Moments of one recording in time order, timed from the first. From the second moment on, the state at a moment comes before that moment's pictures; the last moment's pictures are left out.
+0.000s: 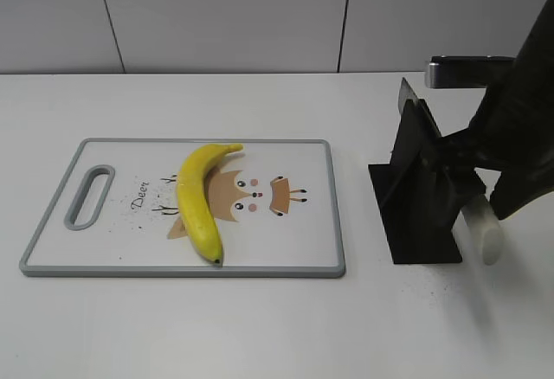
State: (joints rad) left arm -0.01 0.02 -0.51 -0.07 1.05 0.14; right arm 0.34 1.64 -1.09 0.12 1.06 0.13
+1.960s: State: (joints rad) left arm -0.01 0.02 -0.51 -0.07 1.05 0.14; right arm 0.34 1.59 -1.42 0.18 1.21 -0.15
